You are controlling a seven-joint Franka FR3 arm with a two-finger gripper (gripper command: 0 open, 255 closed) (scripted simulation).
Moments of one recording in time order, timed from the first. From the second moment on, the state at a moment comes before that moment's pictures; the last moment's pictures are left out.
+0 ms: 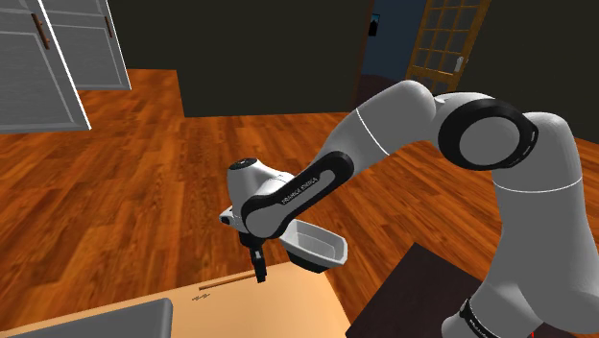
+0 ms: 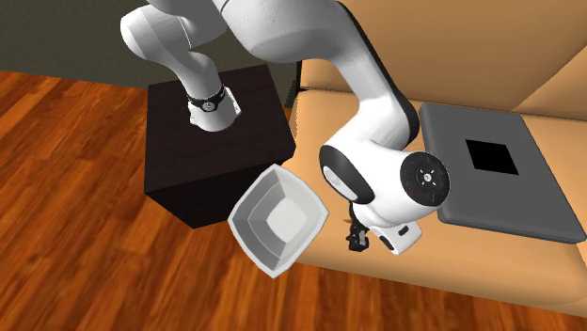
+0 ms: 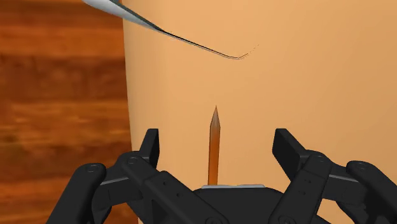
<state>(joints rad) 0.33 0.53 0.19 -1.86 -0.03 2.25 -0.61</state>
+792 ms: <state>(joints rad) 0.34 0.54 0.19 -1.87 -0.03 2.27 -0.60</state>
